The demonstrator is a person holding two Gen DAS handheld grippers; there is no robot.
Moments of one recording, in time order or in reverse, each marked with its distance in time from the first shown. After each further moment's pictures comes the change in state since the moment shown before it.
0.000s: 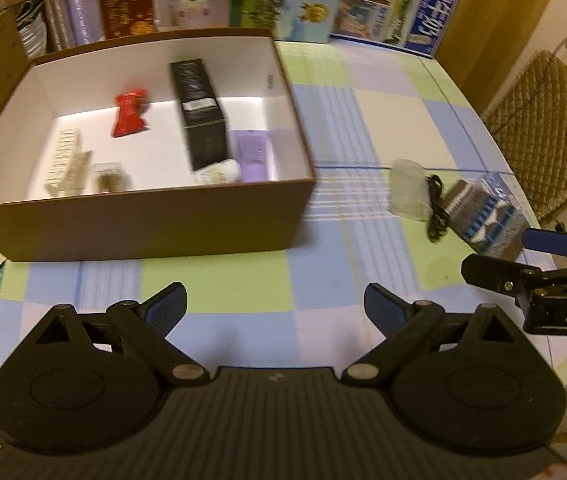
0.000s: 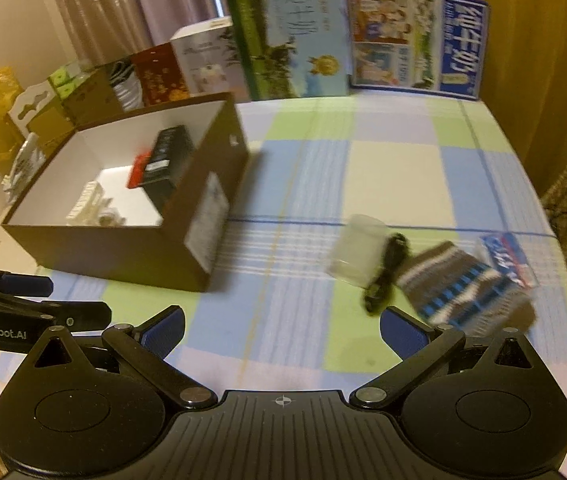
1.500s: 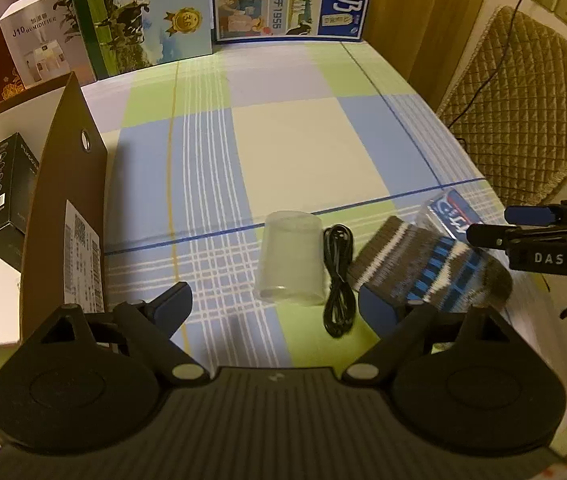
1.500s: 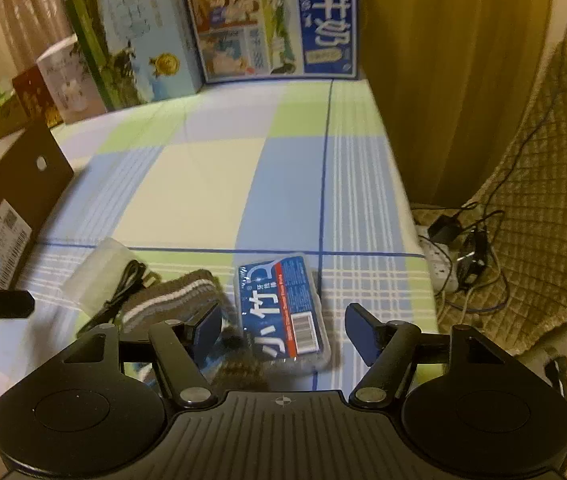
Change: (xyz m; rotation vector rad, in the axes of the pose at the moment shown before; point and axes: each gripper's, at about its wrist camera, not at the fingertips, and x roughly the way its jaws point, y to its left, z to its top) left arm 0.115 -0.146 0.065 0.153 -0.028 -0.018; right arm 0.058 -0.221 0.033 -0.005 0.001 -0.096
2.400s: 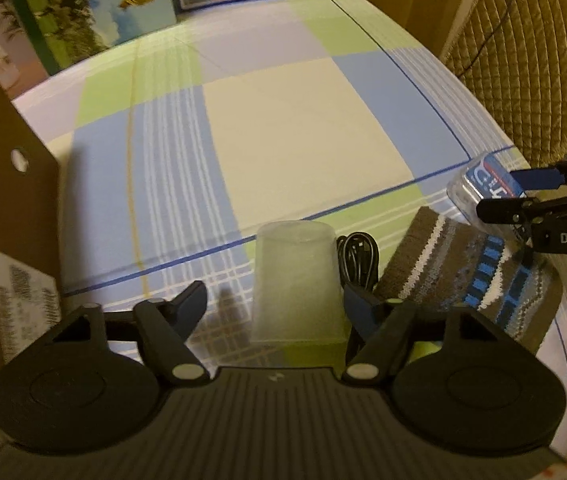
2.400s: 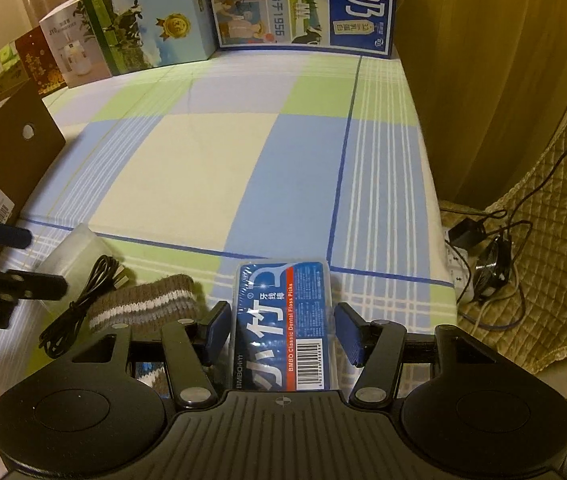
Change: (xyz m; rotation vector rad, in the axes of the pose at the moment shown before) left arm 0.073 -0.007 0.024 0.109 0.108 -0.009; right arm 0.042 -0.010 0.019 -0.069 0.075 0.042
